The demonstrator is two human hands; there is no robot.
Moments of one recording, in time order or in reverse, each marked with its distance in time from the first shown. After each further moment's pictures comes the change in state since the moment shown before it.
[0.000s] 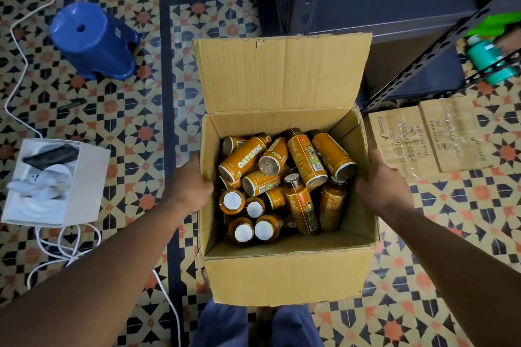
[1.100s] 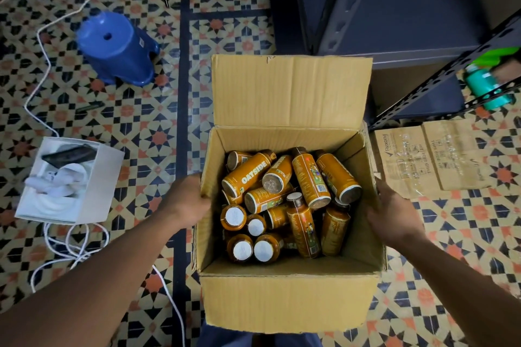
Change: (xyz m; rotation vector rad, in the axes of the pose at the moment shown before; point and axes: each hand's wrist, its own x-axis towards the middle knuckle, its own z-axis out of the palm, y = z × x) left_hand -0.024 -0.045 -0.037 0.007 -0.074 0.041; right_hand -0.058 -0.022 -0.010 0.041 -0.035 -0.025
